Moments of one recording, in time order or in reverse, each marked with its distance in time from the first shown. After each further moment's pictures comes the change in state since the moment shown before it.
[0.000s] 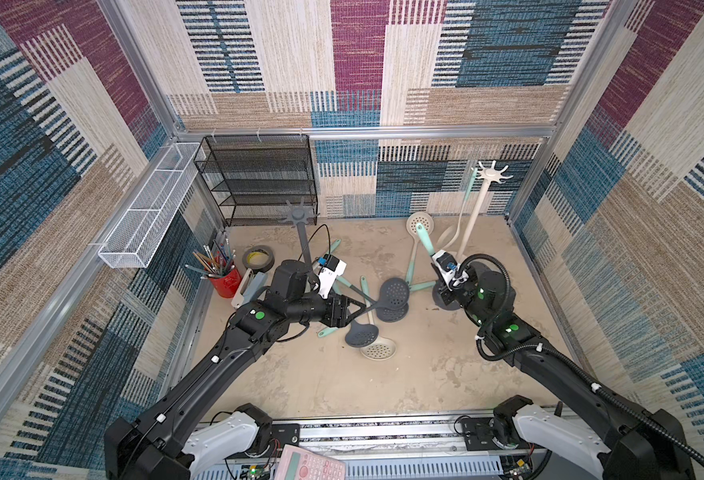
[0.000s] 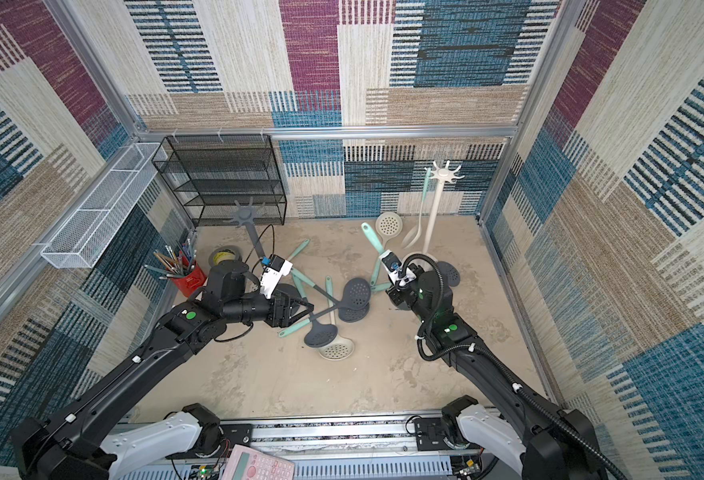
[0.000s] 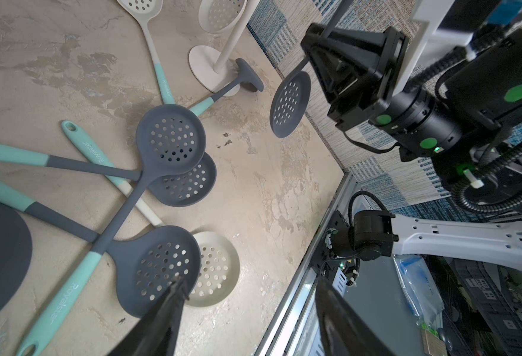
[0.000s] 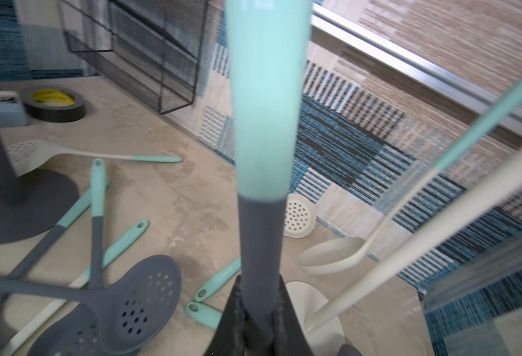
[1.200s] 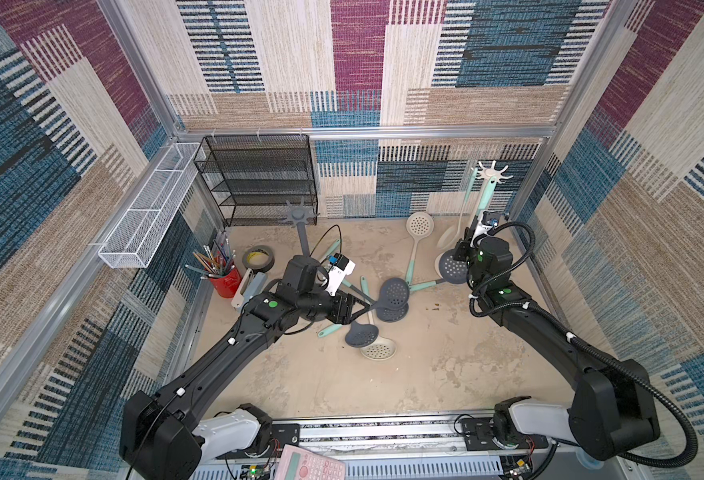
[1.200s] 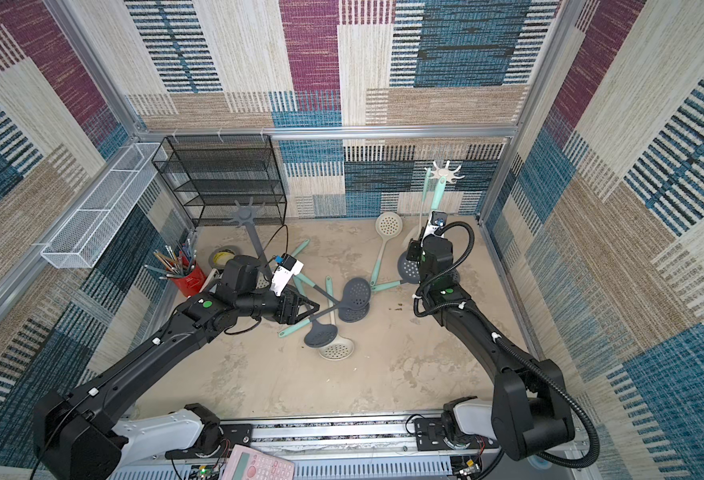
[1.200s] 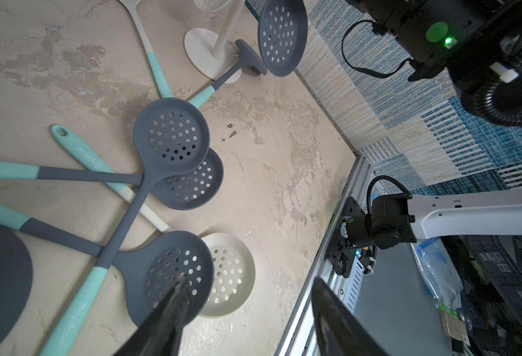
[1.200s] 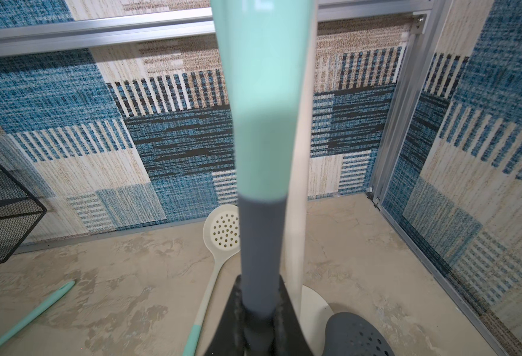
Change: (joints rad) left arm 0.001 0.104 0.025 0.005 0.029 0.110; right arm -0.126 0.289 0.227 0.050 0.319 0.491
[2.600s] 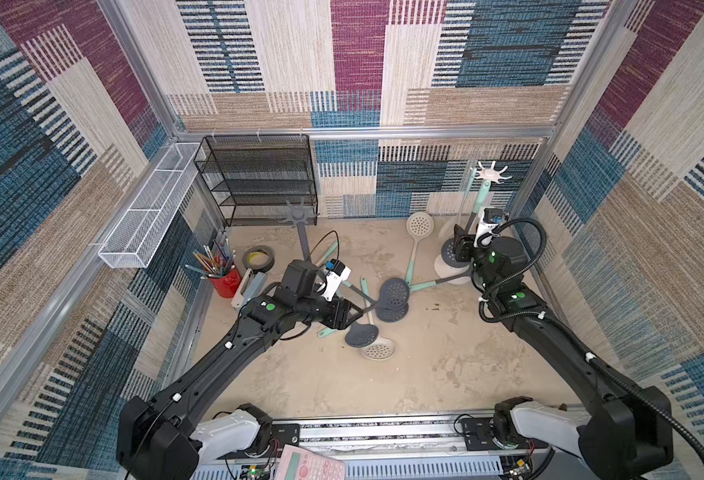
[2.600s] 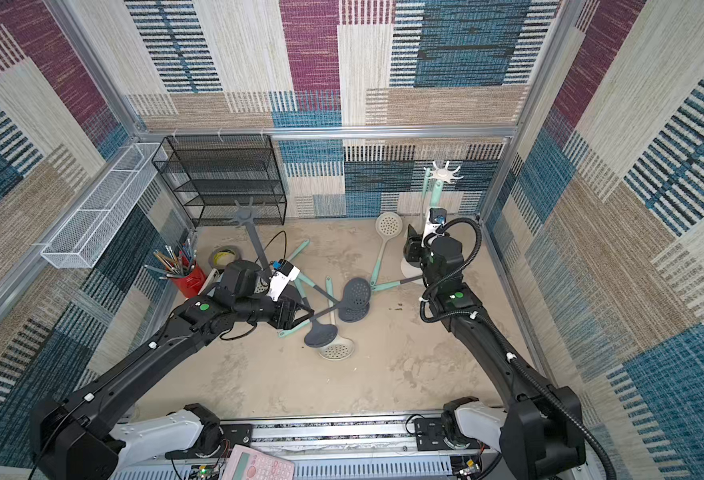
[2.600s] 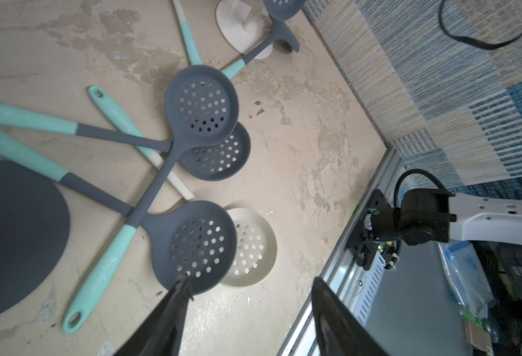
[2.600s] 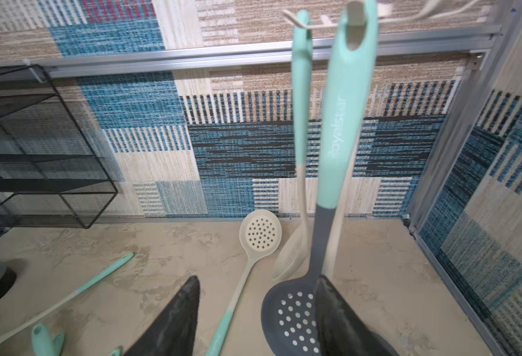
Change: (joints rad) left arm 0.000 -0.032 -0.029 -0.108 -0.117 0.006; right arm 0.032 -0.151 -0.001 -0.109 -0.193 -0.061
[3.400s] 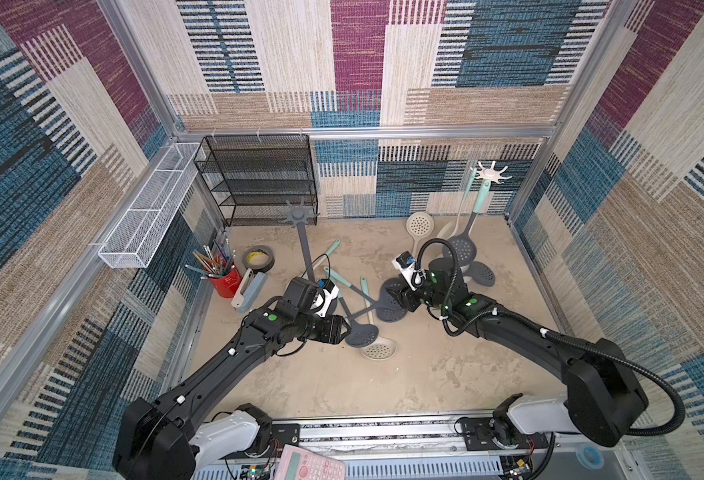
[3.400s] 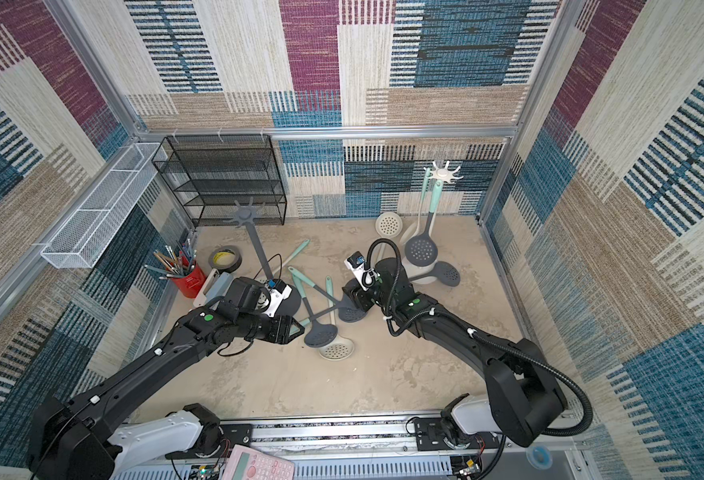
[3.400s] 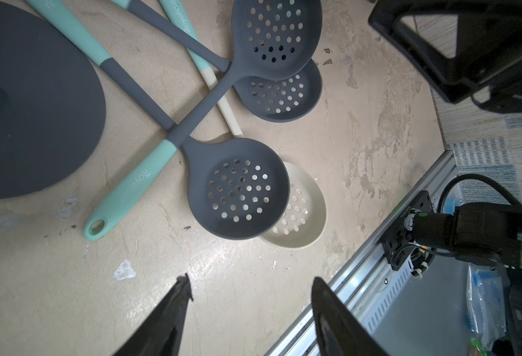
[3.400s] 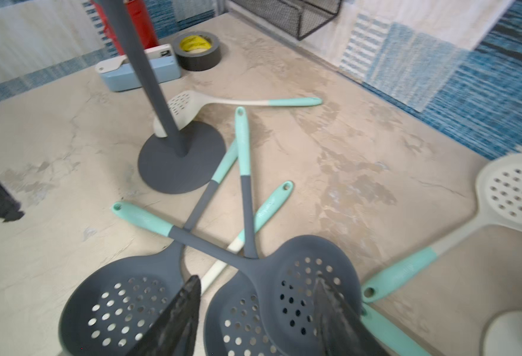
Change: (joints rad) left arm 0.003 -0.029 -0.127 -0.065 -0.098 -0.132; right arm 0.284 0.254 -0.017 -0.170 -0.433 -0.288
